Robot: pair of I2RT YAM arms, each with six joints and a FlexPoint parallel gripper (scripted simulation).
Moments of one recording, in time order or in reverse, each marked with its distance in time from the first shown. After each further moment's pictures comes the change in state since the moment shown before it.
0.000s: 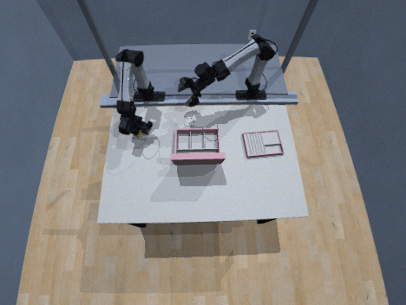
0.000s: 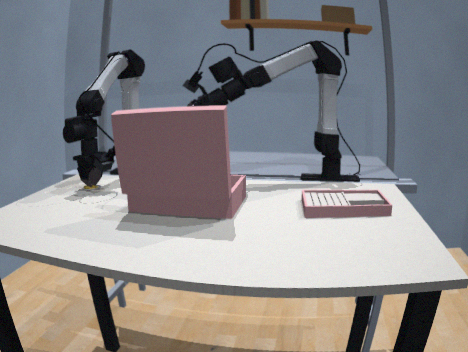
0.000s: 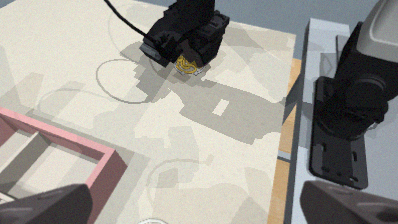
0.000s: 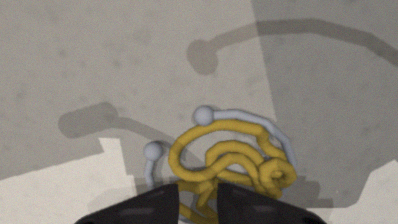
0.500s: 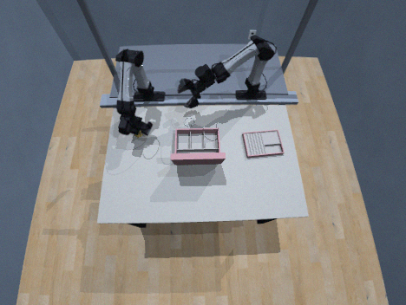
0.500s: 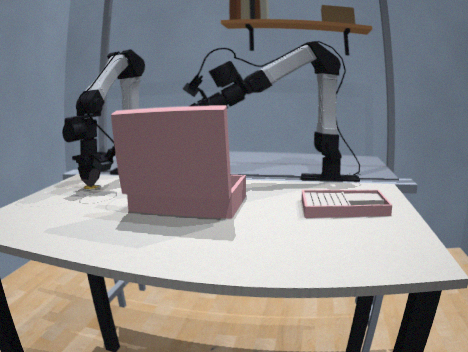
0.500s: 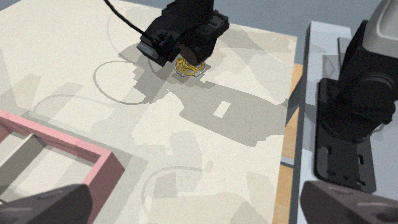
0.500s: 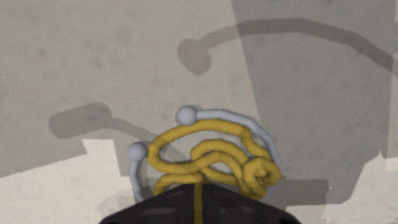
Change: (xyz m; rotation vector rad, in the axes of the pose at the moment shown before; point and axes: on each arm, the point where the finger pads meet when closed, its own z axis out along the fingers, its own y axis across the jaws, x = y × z) left arm 0.008 0.001 0.008 0.000 -0.027 0.000; right arm 0.000 -0.006 0.000 0.025 0.001 -0.003
